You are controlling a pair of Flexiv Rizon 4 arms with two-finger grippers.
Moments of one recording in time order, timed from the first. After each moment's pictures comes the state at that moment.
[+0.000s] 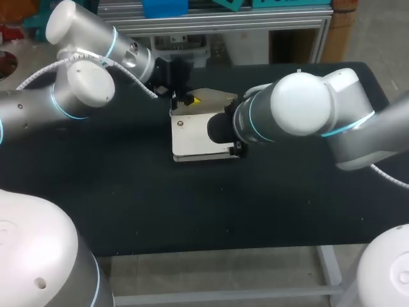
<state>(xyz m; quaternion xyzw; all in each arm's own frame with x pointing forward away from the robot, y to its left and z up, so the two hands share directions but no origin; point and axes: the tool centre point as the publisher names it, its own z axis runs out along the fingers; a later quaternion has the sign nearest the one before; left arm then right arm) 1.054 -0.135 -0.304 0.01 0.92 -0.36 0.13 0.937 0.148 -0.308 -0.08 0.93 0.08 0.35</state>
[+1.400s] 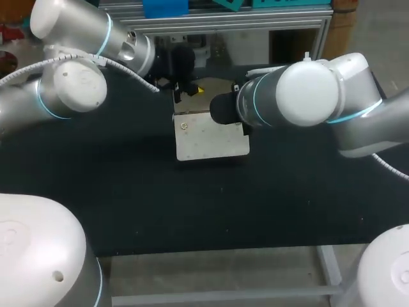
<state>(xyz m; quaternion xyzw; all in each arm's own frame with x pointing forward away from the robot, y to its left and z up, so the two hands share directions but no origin) 1.007 -0.147 -0.229 0.02 0.92 -0.36 0.18 0.975 0.143 -0.260 -0.11 0.91 0.06 0.39</state>
